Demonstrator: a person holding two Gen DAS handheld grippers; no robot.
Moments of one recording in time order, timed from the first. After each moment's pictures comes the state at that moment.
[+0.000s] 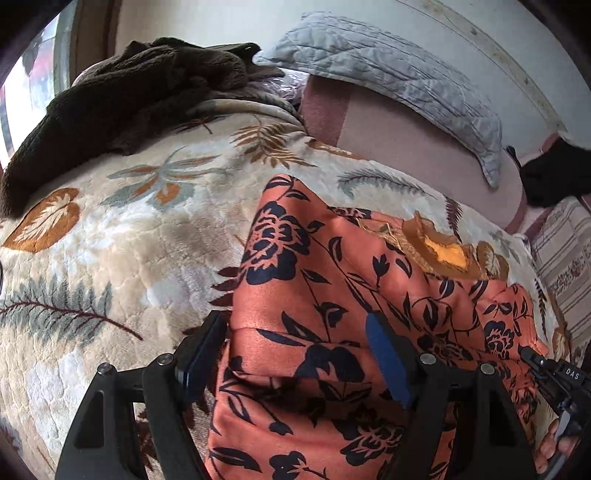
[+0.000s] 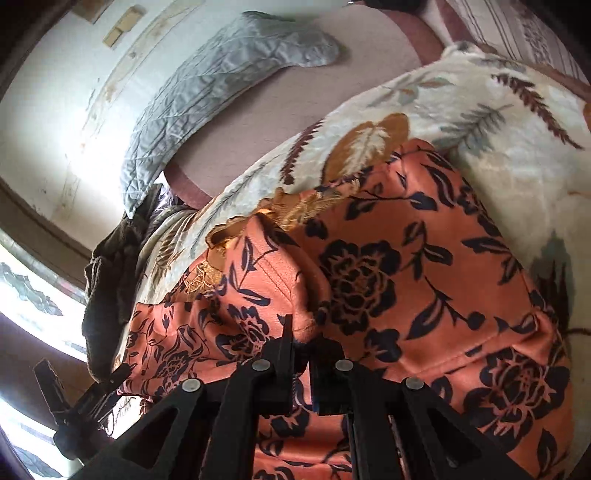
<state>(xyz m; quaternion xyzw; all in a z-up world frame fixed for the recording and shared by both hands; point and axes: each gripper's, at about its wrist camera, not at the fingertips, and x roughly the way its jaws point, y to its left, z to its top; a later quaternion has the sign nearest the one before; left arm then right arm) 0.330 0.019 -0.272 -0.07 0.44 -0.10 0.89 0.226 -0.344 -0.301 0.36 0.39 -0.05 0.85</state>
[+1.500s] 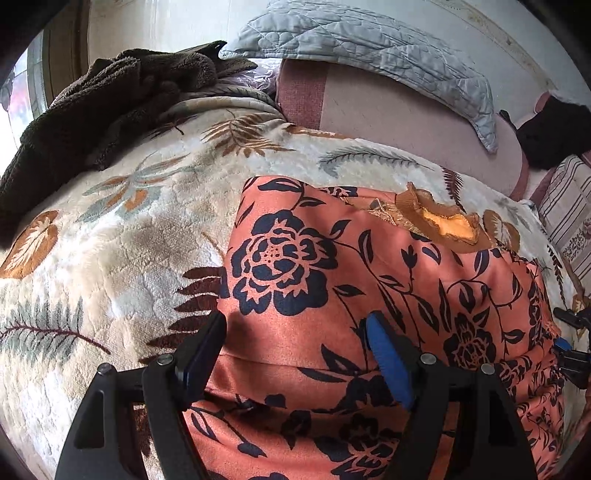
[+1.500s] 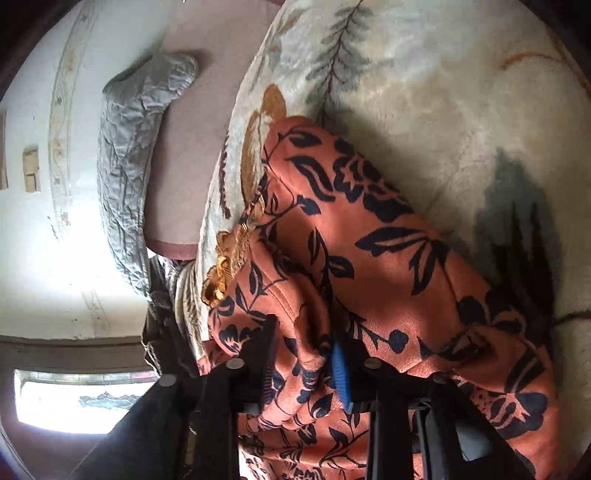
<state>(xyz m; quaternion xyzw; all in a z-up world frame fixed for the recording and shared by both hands) 0.337 -0.009 -0.287 -0.02 0.45 -0.10 0.89 0.214 -0.437 -0.342 0.61 0.38 -0.05 0.69</state>
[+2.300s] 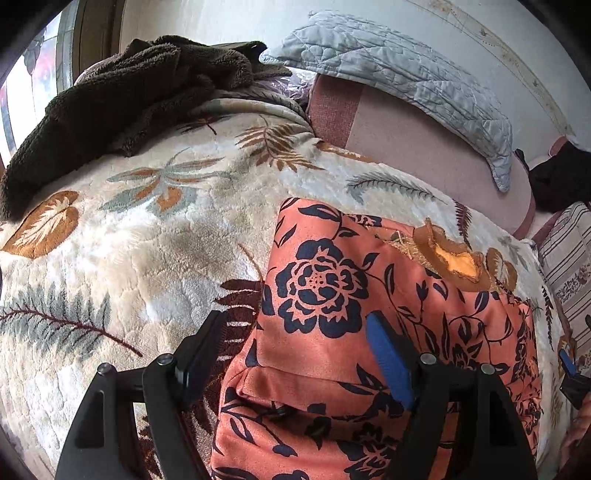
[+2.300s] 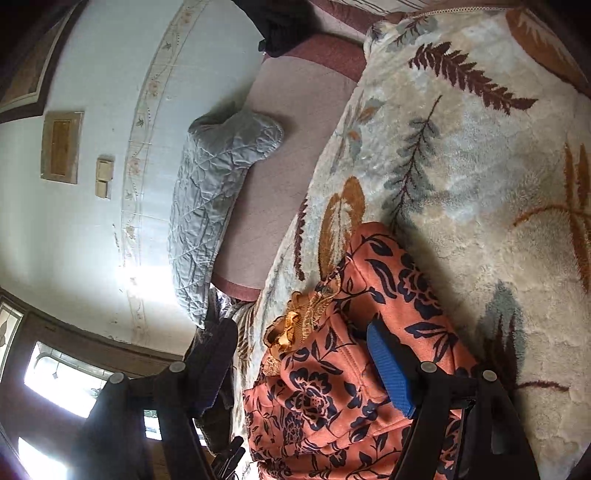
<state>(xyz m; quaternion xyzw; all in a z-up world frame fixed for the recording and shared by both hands) 0.348 0.023 -0.274 -0.08 0.45 -0.08 0.89 0.188 -0.466 -0.283 0.58 0.26 -0.02 0.78</state>
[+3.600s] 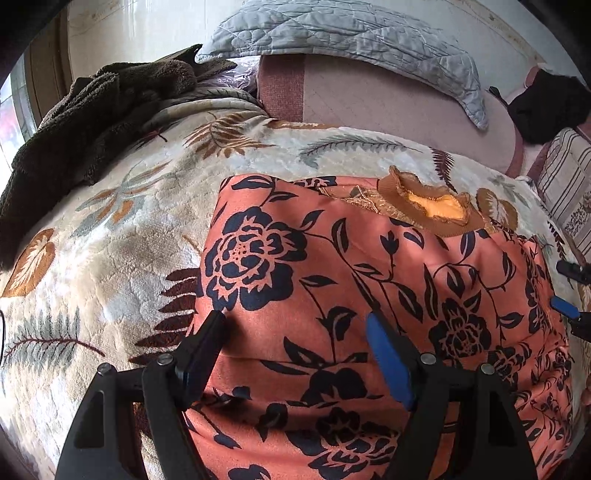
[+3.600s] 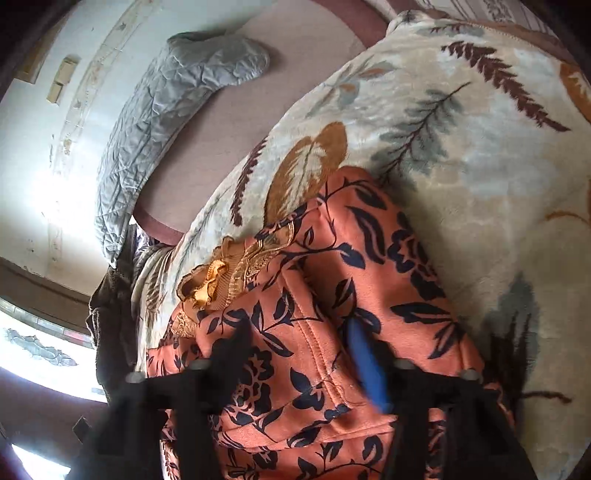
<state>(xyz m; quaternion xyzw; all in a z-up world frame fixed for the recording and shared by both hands) 0.334 -0.034 -0.285 0.03 0.46 -0.11 0.88 0.242 -0.416 -0.308 0.44 0.40 -0.07 0.80</state>
